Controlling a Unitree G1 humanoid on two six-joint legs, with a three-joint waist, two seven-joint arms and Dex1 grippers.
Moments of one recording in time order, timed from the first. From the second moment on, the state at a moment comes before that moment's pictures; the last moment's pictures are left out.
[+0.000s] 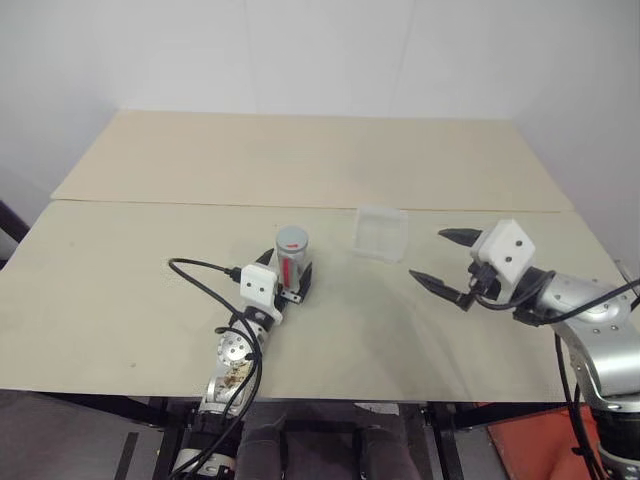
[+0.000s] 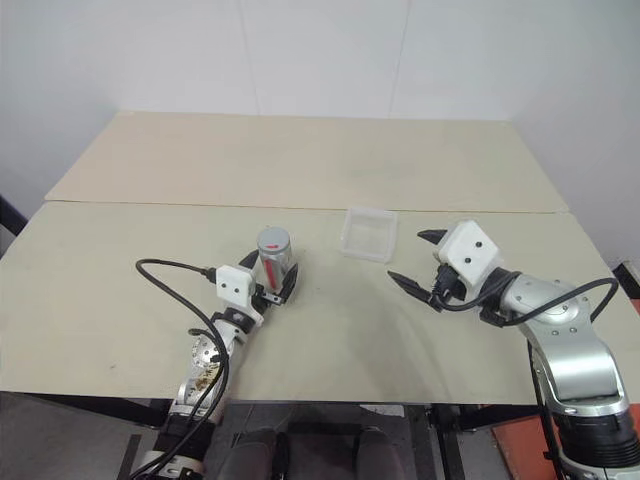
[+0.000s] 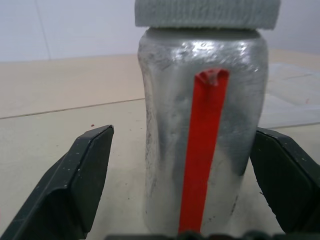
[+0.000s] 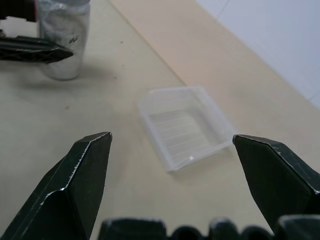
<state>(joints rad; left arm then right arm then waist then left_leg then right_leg) -0.21 0.04 -0.05 0.20 -0.04 -0.23 -0.26 -0.20 -0.77 -0.13 -0.40 0.28 0.38 0.79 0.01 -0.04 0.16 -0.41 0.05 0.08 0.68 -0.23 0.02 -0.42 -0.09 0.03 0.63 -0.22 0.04</state>
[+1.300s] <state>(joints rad) -0.21 0.23 -0.08 0.02 -0.20 -0.16 -0.59 -0.37 -0.46 0.13 -0.55 0.41 0.59 0.65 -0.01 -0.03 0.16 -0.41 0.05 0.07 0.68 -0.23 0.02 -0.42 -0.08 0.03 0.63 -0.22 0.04</state>
